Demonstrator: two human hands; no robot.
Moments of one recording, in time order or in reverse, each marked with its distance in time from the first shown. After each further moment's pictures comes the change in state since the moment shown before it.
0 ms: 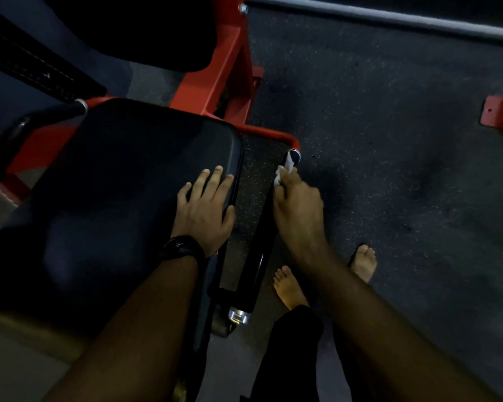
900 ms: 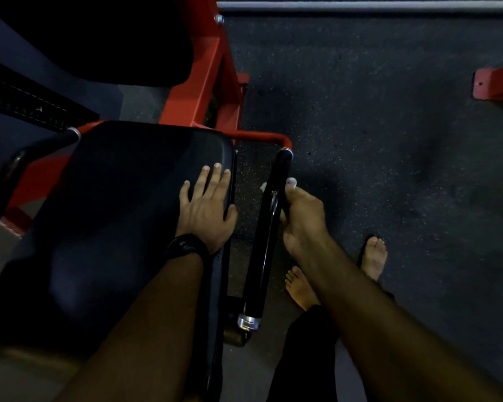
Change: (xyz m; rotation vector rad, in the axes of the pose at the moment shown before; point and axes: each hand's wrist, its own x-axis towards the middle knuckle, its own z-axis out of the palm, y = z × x) left_hand 0.022 0.002 -0.005 -0.046 -0.076 0.035; right_hand -0.007 0.002 0.008 1.241 0.002 0.700
